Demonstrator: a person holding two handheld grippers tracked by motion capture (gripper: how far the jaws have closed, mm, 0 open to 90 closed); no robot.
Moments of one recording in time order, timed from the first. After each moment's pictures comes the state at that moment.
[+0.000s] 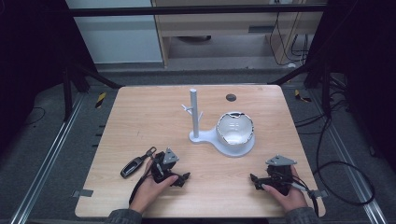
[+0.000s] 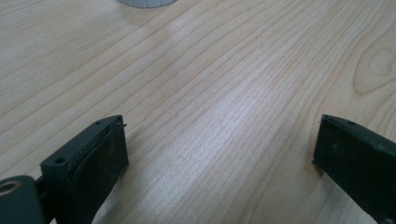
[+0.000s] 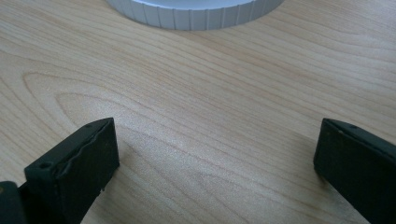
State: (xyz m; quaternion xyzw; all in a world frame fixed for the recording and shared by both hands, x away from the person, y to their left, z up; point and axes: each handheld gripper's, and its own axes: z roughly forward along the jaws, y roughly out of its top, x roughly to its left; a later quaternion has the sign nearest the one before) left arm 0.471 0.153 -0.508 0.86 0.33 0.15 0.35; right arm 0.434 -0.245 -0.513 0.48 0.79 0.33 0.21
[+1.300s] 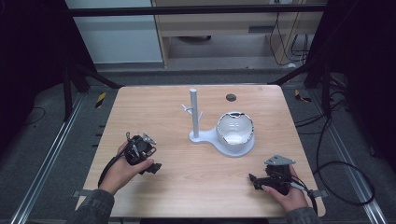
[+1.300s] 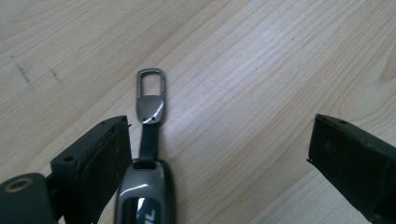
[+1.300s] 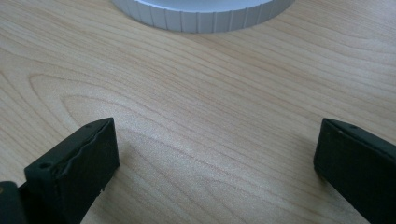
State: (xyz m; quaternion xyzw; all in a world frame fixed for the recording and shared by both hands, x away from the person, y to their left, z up) left arm 0.500 0.218 -0.434 0.90 0.38 0.12 0.19; right arm 0.436 -0.241 -0.513 0.47 0.79 0.33 0.20
